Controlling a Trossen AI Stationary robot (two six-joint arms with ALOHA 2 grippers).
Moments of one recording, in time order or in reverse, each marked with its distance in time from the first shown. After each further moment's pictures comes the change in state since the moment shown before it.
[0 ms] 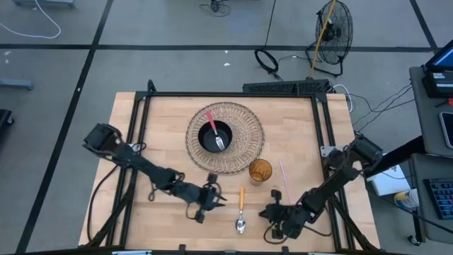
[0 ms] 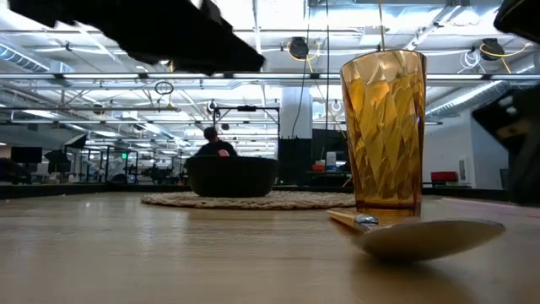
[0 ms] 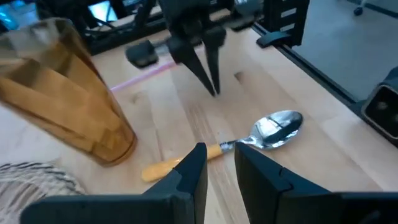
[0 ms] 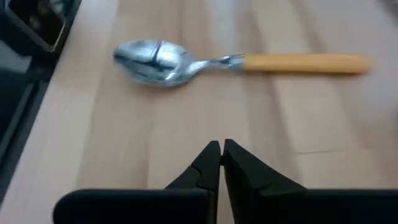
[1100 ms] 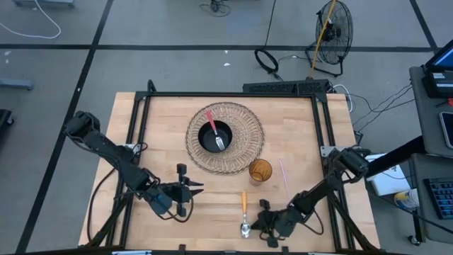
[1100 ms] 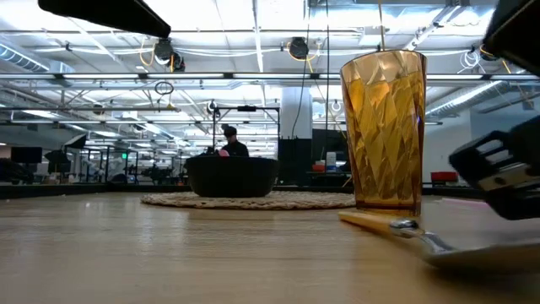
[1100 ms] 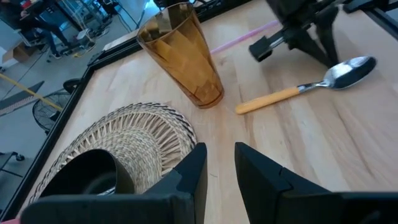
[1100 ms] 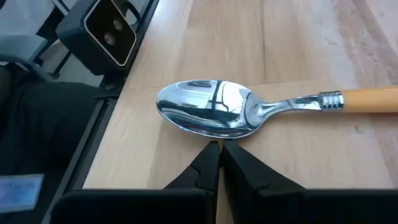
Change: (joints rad) left arm -0.211 -0.316 -0.048 -0.470 -0.542 -0.169; right arm -0.054 0.195 0.003 0.434 -0.189 -0.106
